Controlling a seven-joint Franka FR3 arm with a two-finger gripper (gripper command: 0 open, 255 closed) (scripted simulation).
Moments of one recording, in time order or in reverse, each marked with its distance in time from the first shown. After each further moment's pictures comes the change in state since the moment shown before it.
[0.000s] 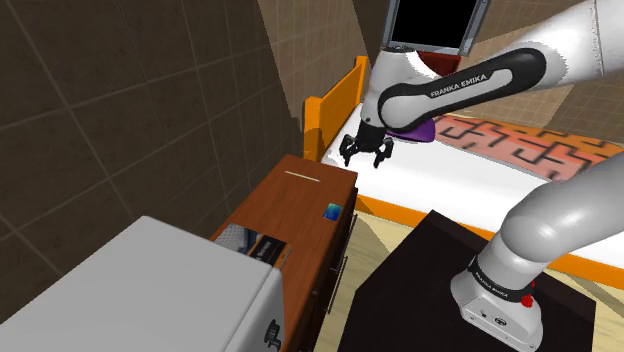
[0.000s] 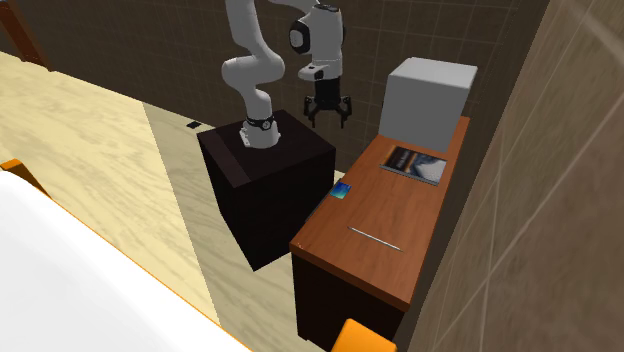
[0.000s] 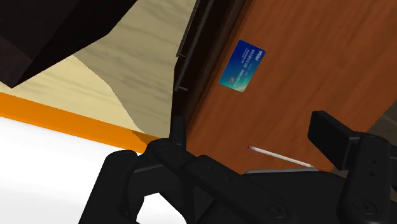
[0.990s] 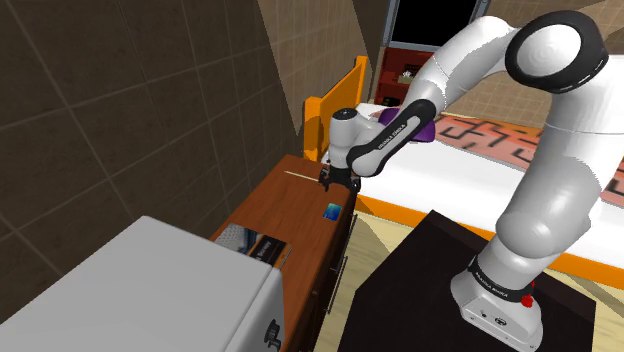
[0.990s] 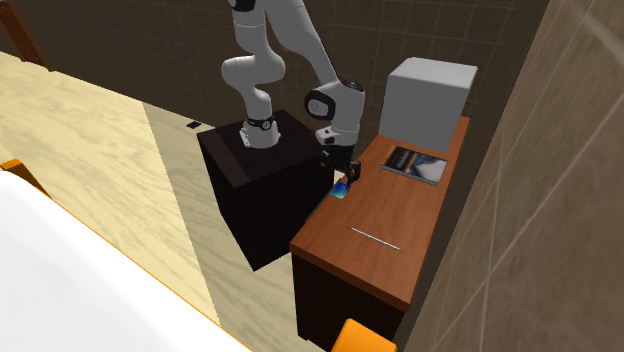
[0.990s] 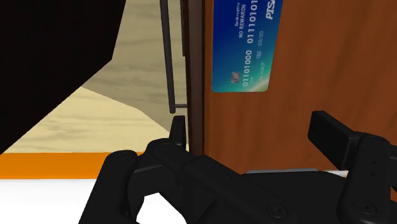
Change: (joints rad) arm -0.097 0.647 0.059 0.203 -0.515 0.287 0.788
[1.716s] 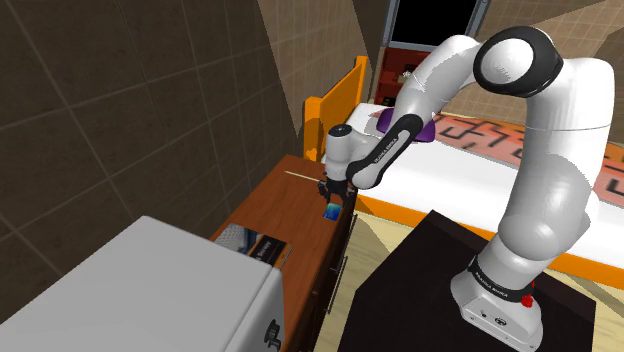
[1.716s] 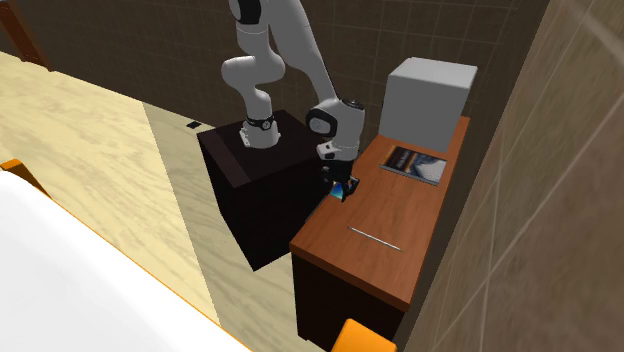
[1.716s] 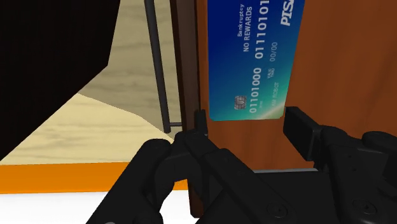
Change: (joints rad) arm 0.055 0.146 -0.074 0.045 -0.130 0.077 0.137
